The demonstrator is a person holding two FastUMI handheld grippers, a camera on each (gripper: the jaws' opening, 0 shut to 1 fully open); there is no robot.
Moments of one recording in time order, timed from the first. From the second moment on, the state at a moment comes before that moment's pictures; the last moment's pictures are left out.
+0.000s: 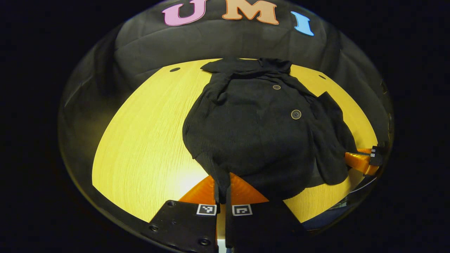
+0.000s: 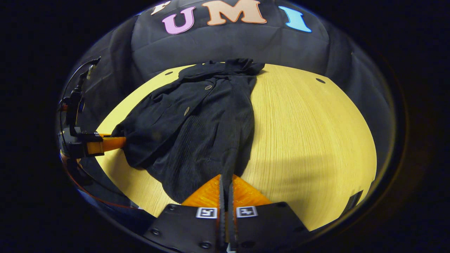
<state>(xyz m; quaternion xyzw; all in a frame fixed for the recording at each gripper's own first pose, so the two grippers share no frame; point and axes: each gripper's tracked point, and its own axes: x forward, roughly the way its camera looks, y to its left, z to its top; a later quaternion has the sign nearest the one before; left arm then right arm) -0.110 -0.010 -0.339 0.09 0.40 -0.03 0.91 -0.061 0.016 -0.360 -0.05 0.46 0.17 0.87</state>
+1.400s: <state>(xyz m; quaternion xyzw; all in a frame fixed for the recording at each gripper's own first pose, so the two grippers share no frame) 0.053 -0.059 -0.148 0.05 0.22 -0.09 0.97 0.102 0.042 -0.195 -0.08 0.30 0.17 0.94</state>
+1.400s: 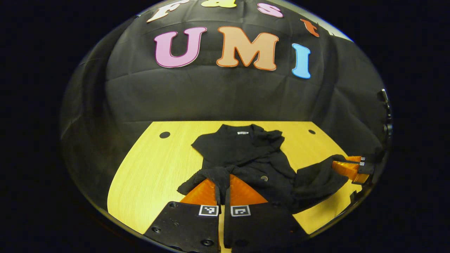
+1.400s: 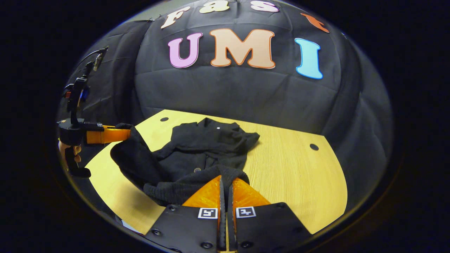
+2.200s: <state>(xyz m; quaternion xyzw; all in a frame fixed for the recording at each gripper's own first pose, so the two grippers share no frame) 0.201 -0.067 -0.090 0.05 0.18 -0.08 0.98 0.278 0.060 -0.128 -0.08 0.23 0.14 0.96</state>
